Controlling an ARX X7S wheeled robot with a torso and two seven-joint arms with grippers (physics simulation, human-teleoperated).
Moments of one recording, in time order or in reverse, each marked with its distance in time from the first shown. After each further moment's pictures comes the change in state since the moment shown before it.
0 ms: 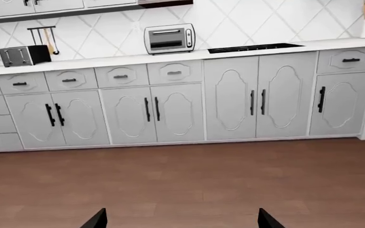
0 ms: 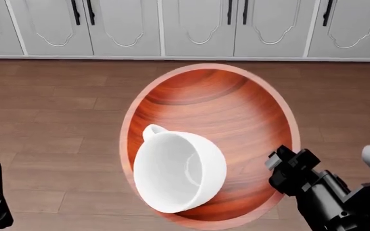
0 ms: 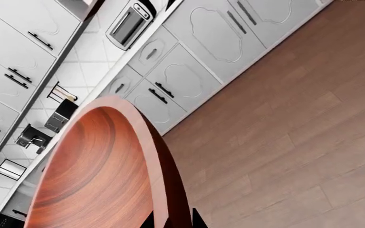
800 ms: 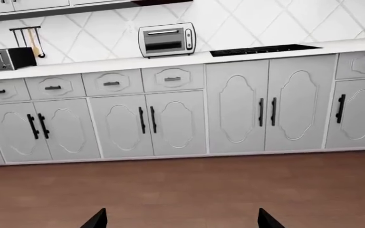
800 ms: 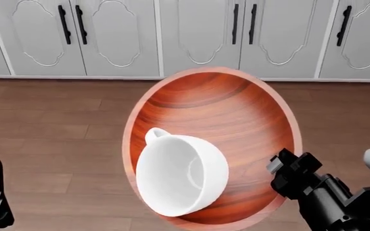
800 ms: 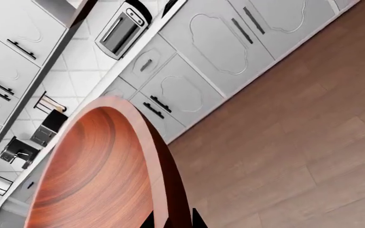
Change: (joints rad) left arm -0.007 -0.007 0.010 0.002 -0.007 -0.004 -0.011; right arm -0.020 0.013 -0.008 -0.006 0.001 -0.018 -0.006
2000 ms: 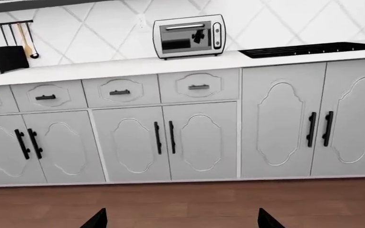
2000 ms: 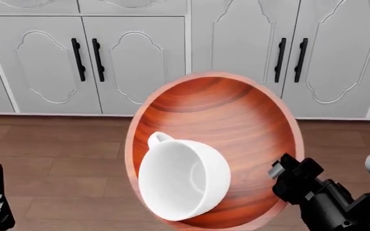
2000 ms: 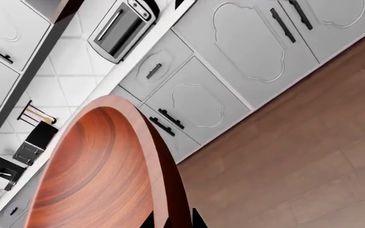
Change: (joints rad) left arm 0.013 -0.003 0.011 -0.017 0.002 0.024 -0.012; right arm -0.029 0.012 -0.011 -0.004 0.002 -0.029 -0.009
